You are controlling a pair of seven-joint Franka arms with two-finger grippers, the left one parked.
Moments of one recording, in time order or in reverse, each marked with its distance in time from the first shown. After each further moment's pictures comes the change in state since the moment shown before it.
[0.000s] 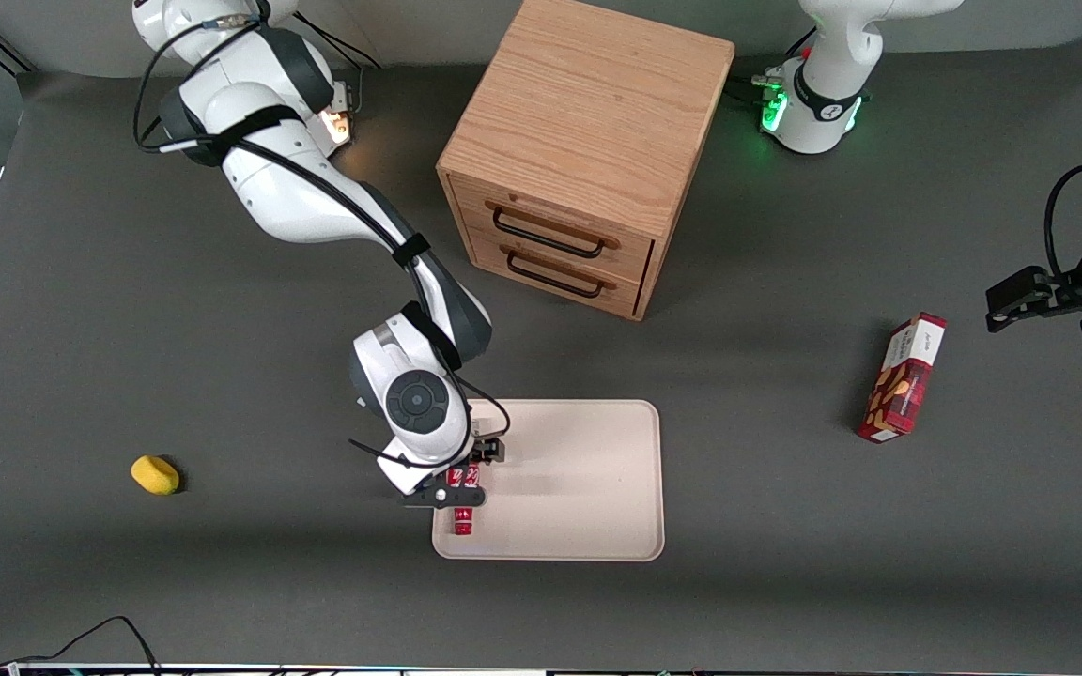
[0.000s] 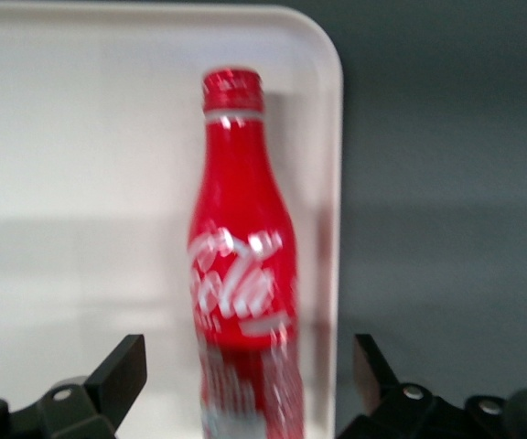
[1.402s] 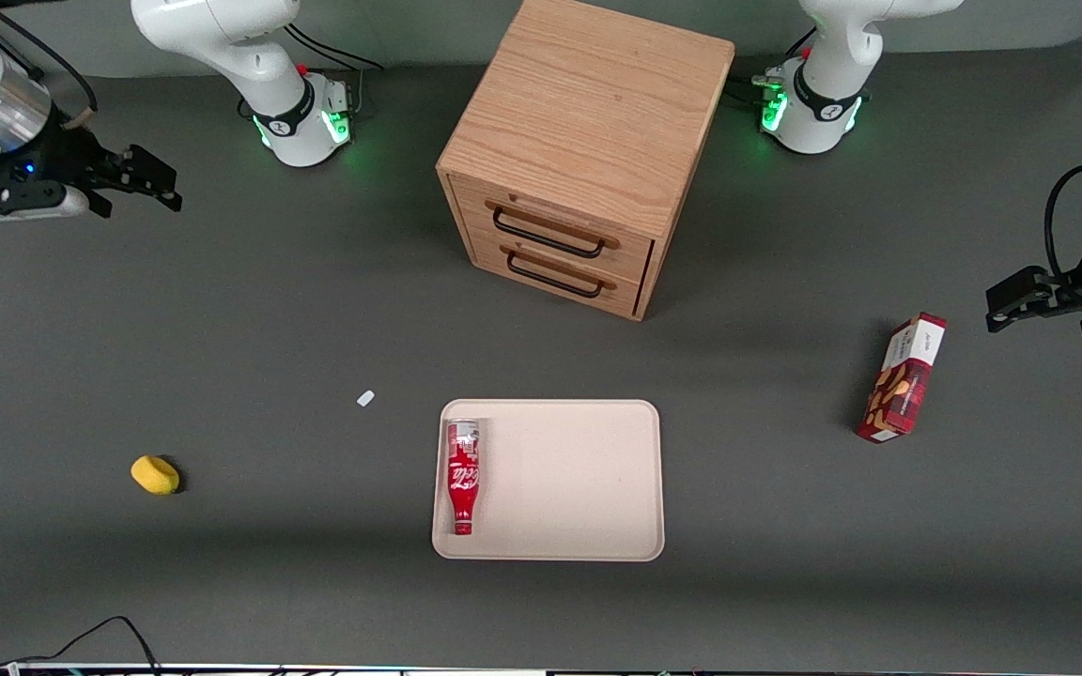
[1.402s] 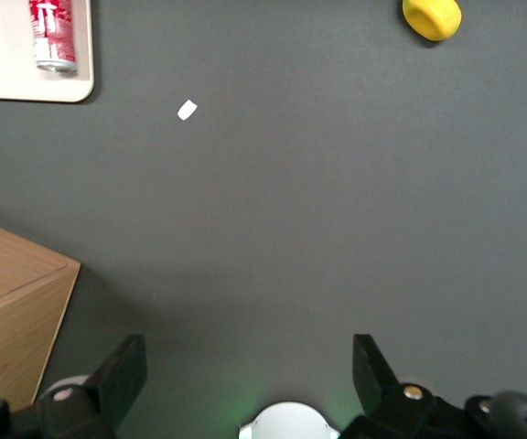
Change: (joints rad) arm -0.182 -1.340 -0.263 -0.948 0.139 -0.410 -0.516
